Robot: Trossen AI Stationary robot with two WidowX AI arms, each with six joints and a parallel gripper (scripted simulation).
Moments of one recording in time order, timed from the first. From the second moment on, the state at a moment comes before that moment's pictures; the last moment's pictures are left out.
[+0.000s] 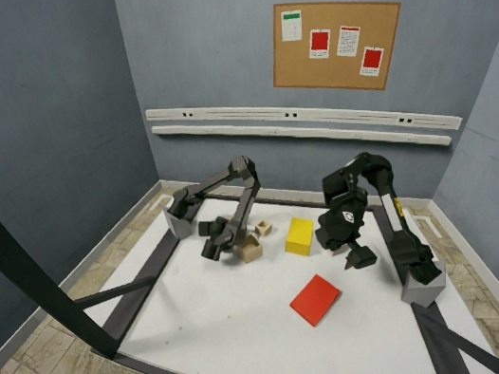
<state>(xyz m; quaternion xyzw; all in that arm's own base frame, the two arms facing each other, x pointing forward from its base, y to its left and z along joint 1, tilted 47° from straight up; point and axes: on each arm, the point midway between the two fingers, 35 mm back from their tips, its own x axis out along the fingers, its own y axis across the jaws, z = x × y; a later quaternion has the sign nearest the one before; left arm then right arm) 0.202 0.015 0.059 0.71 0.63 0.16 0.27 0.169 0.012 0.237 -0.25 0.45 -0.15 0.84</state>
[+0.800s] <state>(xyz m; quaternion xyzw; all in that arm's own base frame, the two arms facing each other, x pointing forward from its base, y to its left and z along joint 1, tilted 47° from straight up) 0.203 0.015 0.058 0.70 0.63 0.17 0.27 0.169 0.012 0.237 -0.25 0.45 -0.15 0.84</state>
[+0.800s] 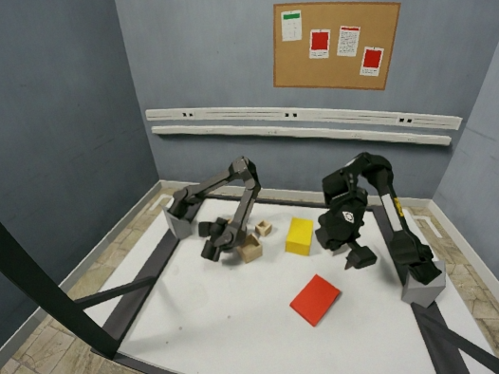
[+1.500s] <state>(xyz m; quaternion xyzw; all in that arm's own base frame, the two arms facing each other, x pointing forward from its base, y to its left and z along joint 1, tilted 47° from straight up) 0.197 0.010 0.066 0.72 0.62 0.13 0.29 0.169 0.012 0.237 -0.25 0.45 -0.15 0.84</state>
